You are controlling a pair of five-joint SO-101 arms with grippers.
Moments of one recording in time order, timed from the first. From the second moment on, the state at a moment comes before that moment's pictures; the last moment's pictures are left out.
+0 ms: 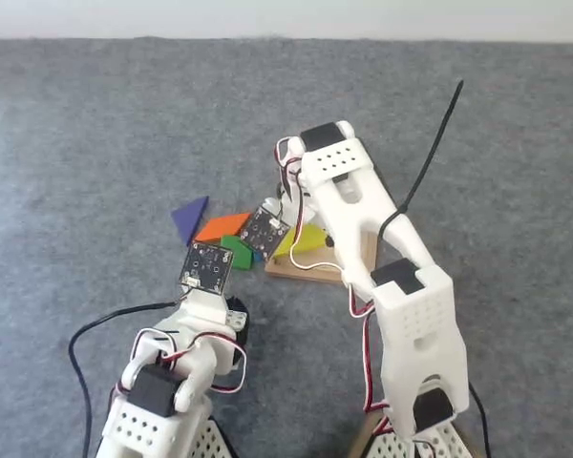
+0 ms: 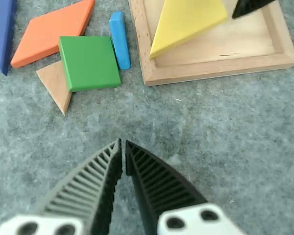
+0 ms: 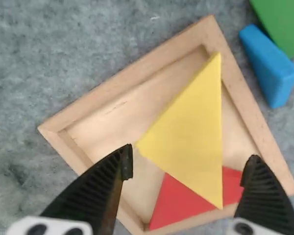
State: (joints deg) left arm 14.9 -102.9 96.9 72.0 11.8; right arm -28.0 36.5 -26.8 92.0 115.0
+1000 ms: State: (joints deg) left arm 14.9 -102.9 96.9 72.0 11.8; right arm -12.5 36.2 -72.4 99.5 14.0
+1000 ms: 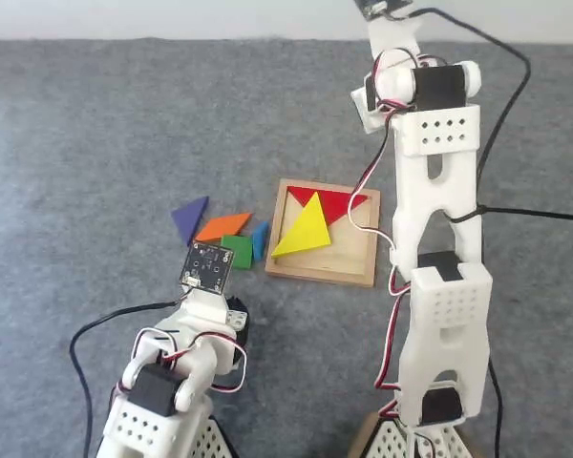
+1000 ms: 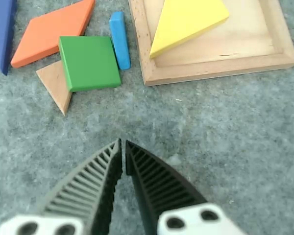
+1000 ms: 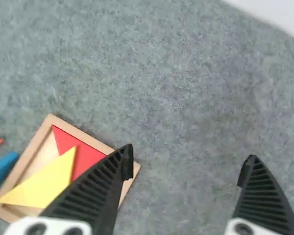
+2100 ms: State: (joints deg) left arm 14.9 -102.9 96.9 72.0 11.8; right arm -15.6 -19.0 46.8 38.2 3.6
